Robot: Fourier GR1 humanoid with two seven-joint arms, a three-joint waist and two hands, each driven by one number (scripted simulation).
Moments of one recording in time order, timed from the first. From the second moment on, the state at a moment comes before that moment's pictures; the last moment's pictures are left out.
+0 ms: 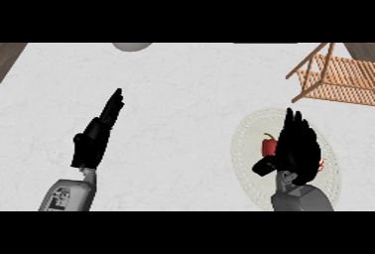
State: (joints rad) left arm -0.17 0.14 -0.11 -1.46 -0.08 0.06 0.04; right arm -0.15 -0.01 0.20 -1.67 1.22 0.16 0.99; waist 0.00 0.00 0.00
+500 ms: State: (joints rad) left arm -0.15 0.12 -0.08 -1.48 -0.09 0.03 0.04; right arm -0.11 -0.01 0.23 -1.65 1.22 0.17 0.98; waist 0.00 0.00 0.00
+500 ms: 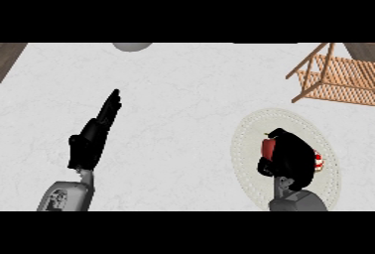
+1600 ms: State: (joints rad) left arm -0.17 0.11 -0.05 -1.46 -0.11 0.02 0.04; right arm 0.04 -0.07 0.13 -1.97 0.74 0.26 0.50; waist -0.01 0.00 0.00
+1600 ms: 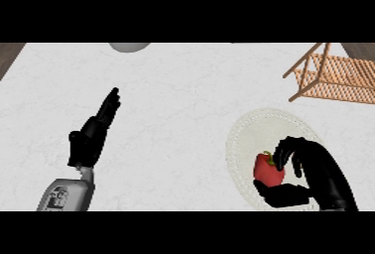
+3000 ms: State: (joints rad) left arm -0.19 0.09 -0.04 -1.40 -0.13 0.01 0.00; right arm -0.45 -0.48 -0.52 -2.19 0.39 0.31 0.89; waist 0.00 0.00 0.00
